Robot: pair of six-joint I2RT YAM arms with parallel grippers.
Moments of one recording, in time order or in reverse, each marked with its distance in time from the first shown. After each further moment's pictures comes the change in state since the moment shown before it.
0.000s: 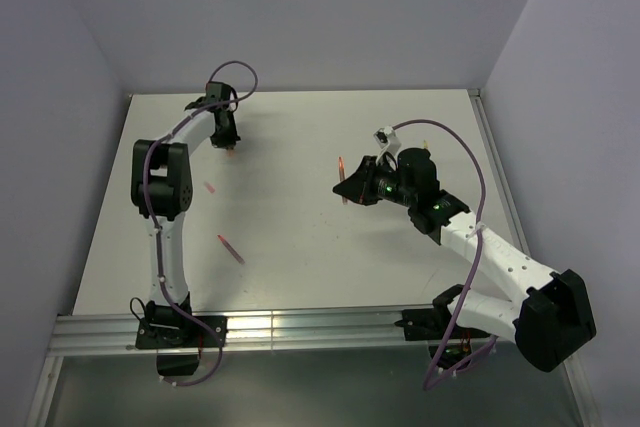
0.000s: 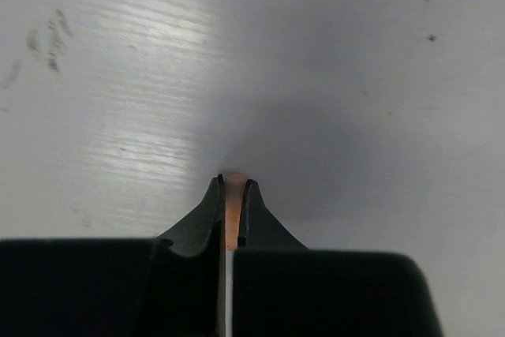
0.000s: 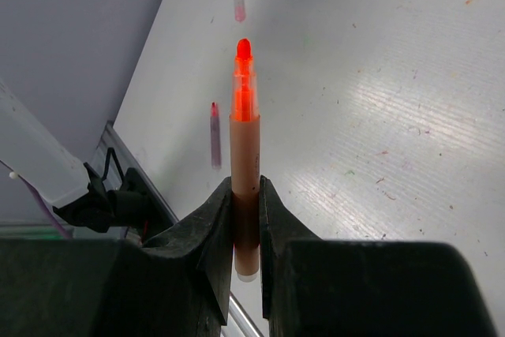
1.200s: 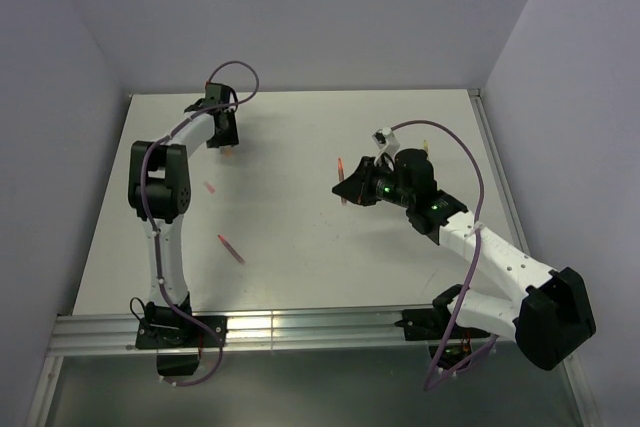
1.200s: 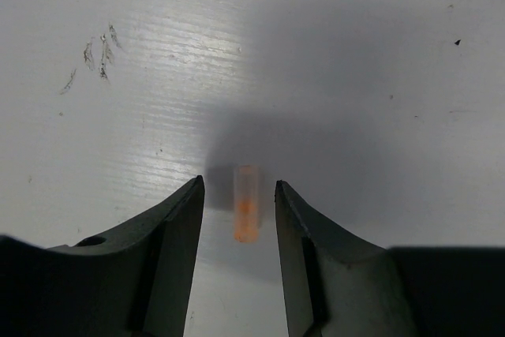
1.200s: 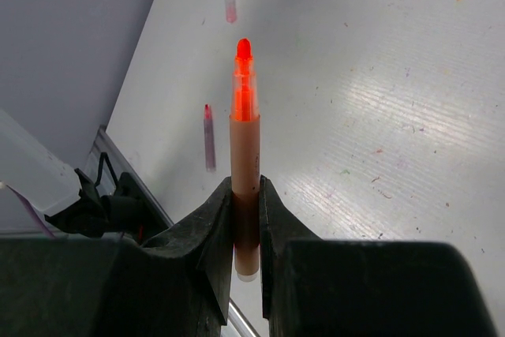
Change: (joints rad) left arm -0.002 -0.051 -0.078 0.072 -0.064 0.056; right arm 0.018 0.010 0.002 -0.006 0.033 0.003
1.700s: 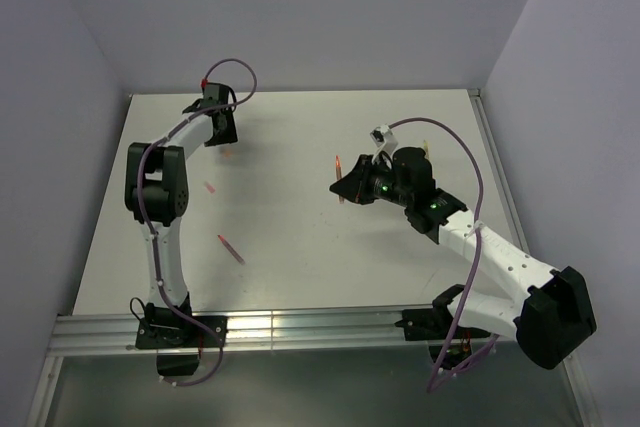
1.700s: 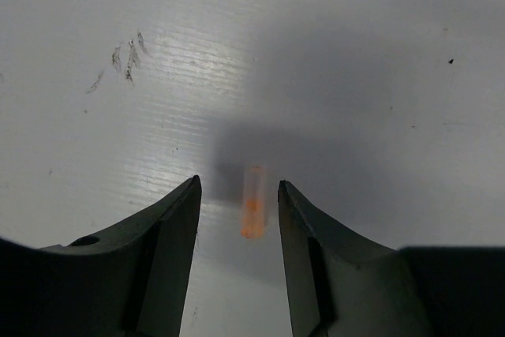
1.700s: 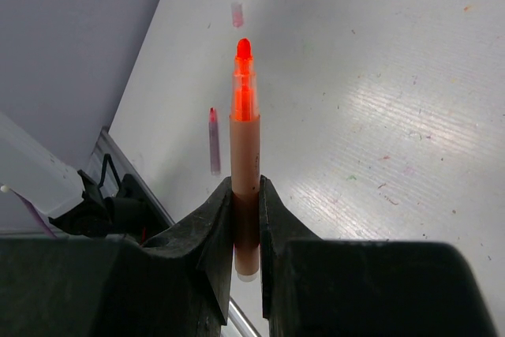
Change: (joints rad) left arm 0.000 -0.043 -0.038 0.050 -0.040 -0.028; right arm 0.024 0.002 0.029 -0.015 0.023 0.000
